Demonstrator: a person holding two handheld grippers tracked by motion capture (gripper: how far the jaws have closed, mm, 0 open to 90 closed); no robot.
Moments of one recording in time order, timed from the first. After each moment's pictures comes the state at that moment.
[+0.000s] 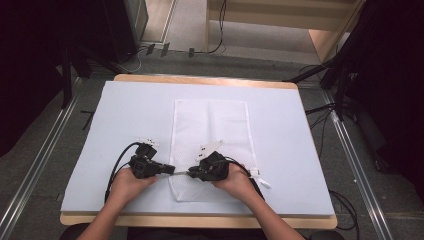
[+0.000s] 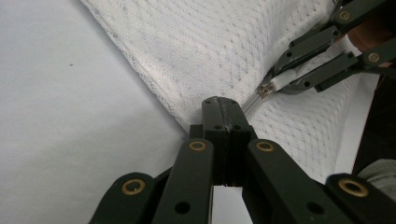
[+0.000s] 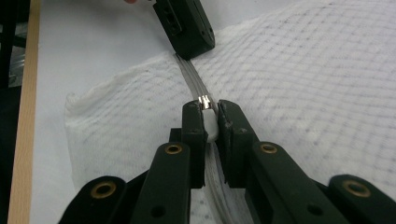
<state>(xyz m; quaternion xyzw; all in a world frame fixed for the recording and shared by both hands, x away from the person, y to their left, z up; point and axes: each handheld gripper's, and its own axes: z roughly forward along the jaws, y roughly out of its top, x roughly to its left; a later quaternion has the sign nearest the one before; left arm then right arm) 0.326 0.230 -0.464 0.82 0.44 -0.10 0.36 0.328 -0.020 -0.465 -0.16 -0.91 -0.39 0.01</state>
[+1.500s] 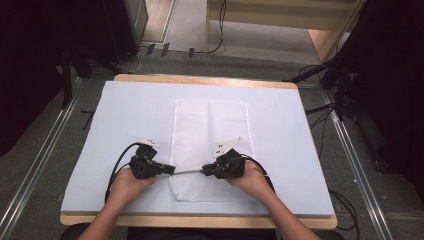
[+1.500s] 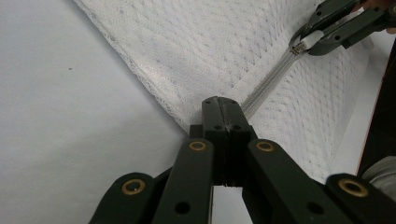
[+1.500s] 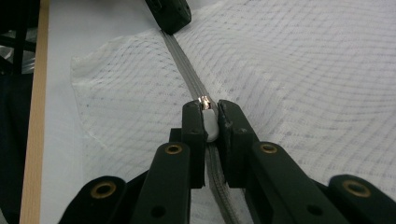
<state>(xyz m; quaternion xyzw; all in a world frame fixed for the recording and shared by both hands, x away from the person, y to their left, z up) 0.324 0.229 -0.463 0.83 0.43 -0.08 0.35 0.335 -0.063 -0.460 -0.17 -0.90 -0.40 0.02</state>
